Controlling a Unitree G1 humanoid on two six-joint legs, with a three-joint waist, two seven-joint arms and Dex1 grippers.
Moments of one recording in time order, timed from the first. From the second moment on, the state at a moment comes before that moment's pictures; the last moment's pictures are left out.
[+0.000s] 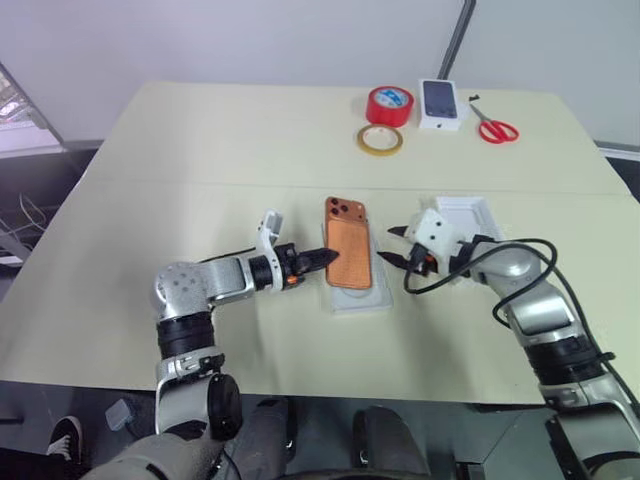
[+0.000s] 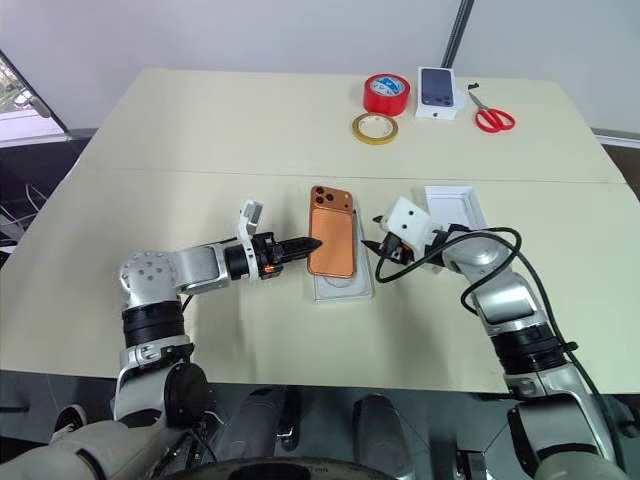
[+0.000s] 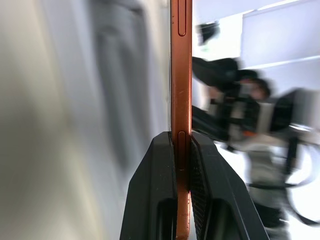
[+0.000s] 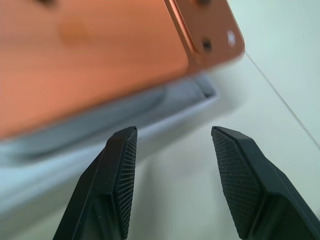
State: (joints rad) left arm -0.63 -0.02 0.55 0.14 -0.98 1.59 -0.20; right arm -0.43 -0.65 0.11 0.02 0.05 0.25 0.86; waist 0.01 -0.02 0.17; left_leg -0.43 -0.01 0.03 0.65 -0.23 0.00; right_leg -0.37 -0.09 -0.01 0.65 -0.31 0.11
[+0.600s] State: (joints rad) left arm -0.52 -0.07 0.56 0.04 -1.03 1.61 -0.07; right arm -0.43 -0.67 0.10 0.03 0.05 0.24 0.86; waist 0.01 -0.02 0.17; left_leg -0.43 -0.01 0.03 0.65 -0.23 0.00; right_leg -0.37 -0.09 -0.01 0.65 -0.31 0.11
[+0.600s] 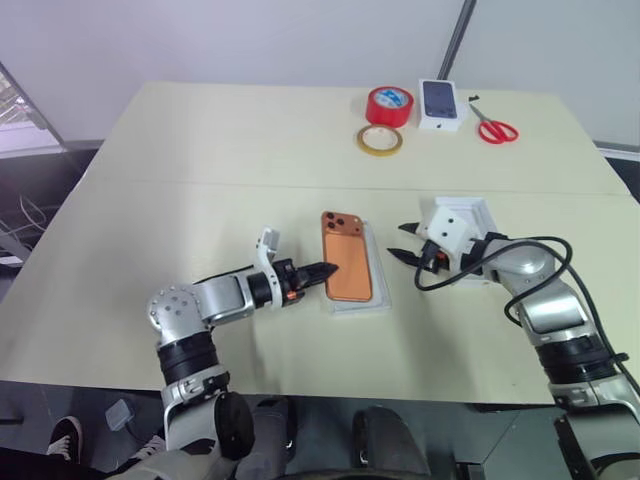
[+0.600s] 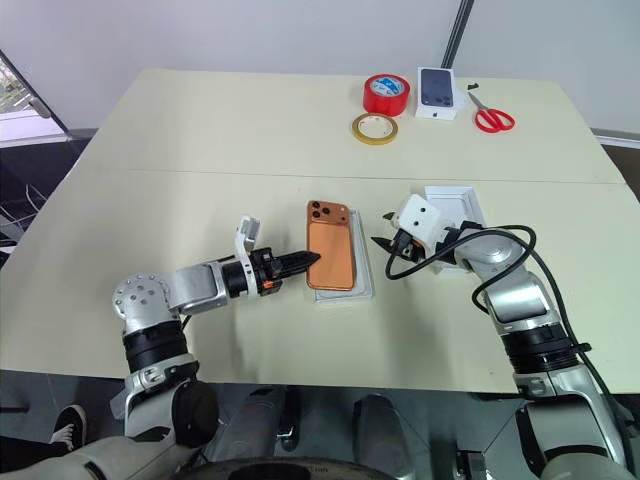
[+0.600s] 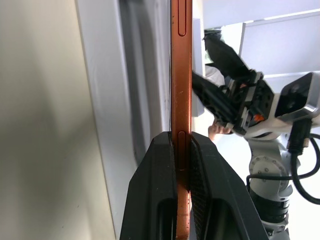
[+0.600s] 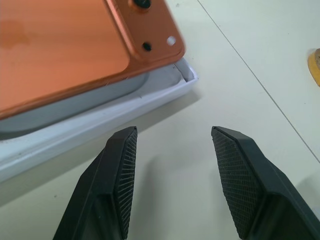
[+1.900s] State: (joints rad) left arm -0.49 0.44 -0.09 -0.16 -0.64 1.10 -0.31; right arm -0.43 -0.66 0.11 0.07 0.03 0.22 0.87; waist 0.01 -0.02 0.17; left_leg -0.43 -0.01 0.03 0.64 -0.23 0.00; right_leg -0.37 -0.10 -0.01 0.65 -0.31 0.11
